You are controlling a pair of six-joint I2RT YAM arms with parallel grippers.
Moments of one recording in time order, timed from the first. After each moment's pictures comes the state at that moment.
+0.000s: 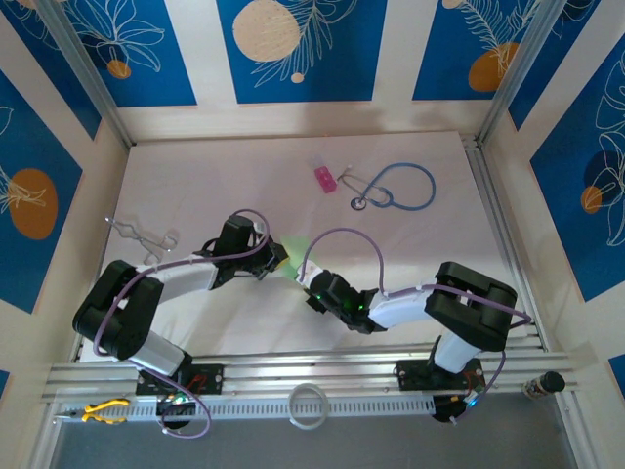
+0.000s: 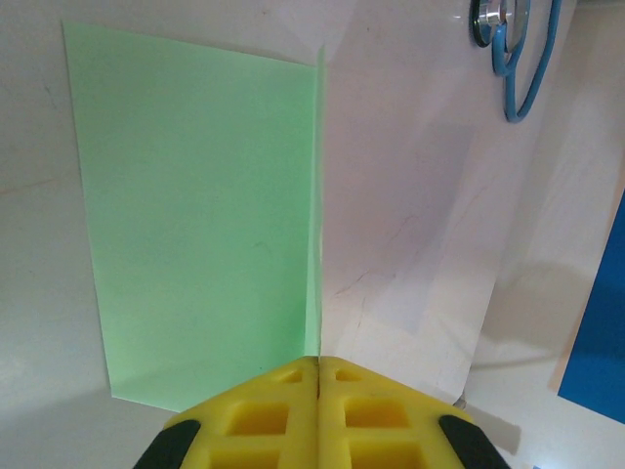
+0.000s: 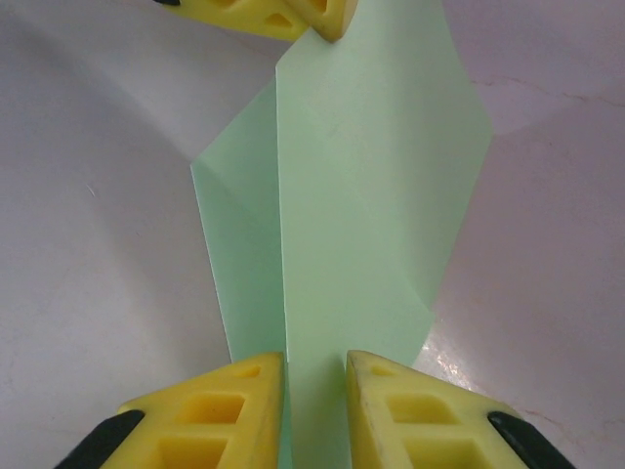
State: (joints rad) left arm -0.50 1.51 0.63 0.16 0.46 -1.16; right arm 1.08 1.60 0.53 0.35 0.42 -0.03
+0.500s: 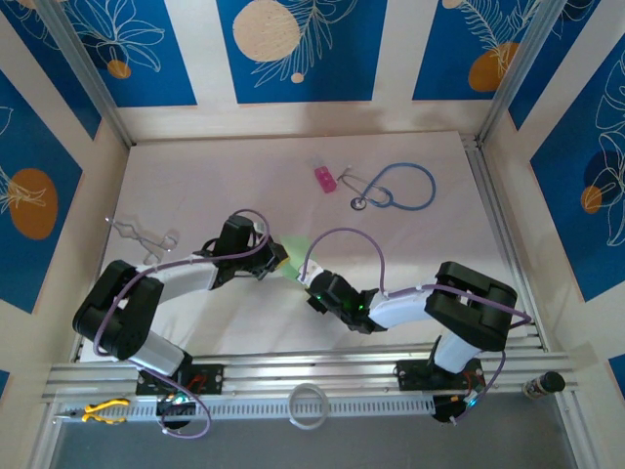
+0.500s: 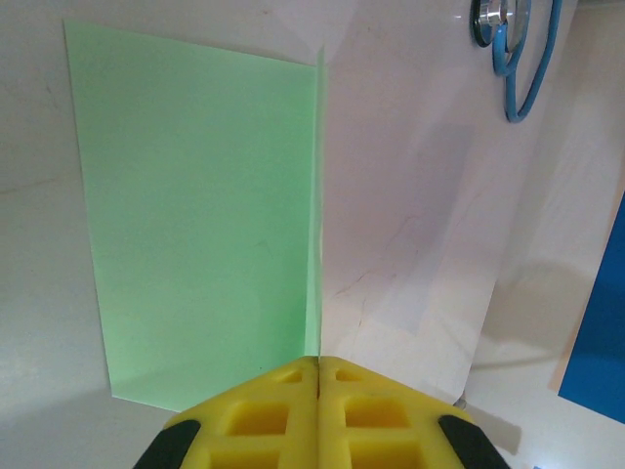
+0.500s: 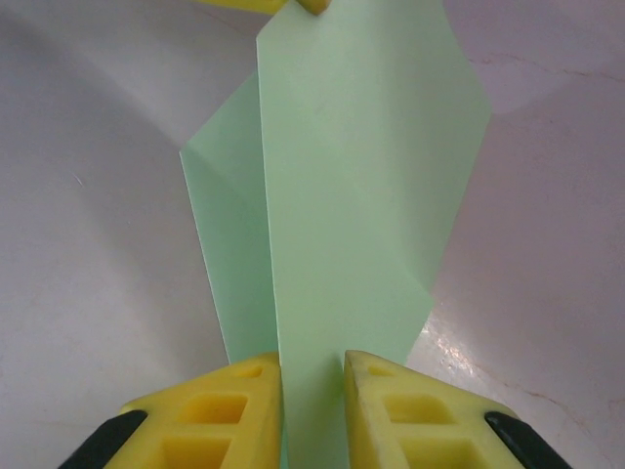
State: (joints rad) left arm -0.50 1.51 0.63 0.16 0.46 -1.16; right arm 1.08 1.60 0.53 0.33 0.42 0.01
